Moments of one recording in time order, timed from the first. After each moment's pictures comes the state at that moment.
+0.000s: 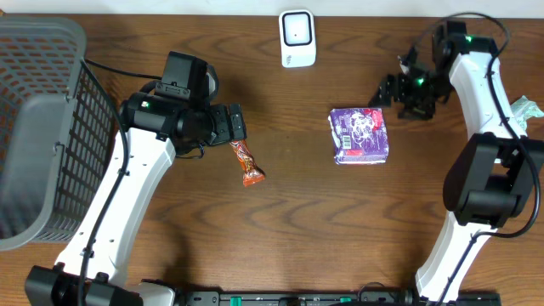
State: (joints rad) left arm -0.25 1.51 1.39 -1.06 0.20 -0.46; right arm -0.10 2.15 1.83 -1.23 -0.45 0.04
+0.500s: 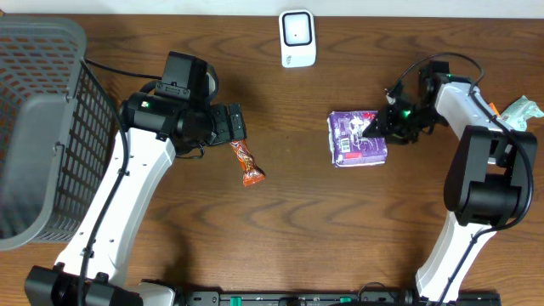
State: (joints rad) left arm -0.25 1.51 1.39 -1.06 0.20 -0.46; right arm -0.10 2.15 1.50 -0.96 -0.55 0.02
